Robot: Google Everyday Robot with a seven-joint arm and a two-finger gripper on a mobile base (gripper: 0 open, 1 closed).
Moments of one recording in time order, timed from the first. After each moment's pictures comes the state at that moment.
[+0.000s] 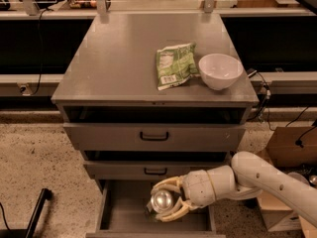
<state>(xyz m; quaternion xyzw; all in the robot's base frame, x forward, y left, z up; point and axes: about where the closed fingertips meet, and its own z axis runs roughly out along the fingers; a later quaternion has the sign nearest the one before) 0.373 -0.007 0.625 -0.62 0.48 0.46 0.43</state>
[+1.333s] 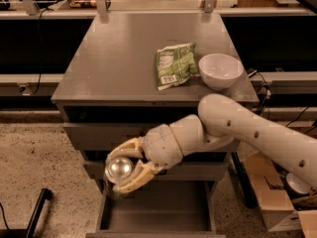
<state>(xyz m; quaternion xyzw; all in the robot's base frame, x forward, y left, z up) 0.380 0.088 0.781 -0.66 0.44 0.47 0.38</state>
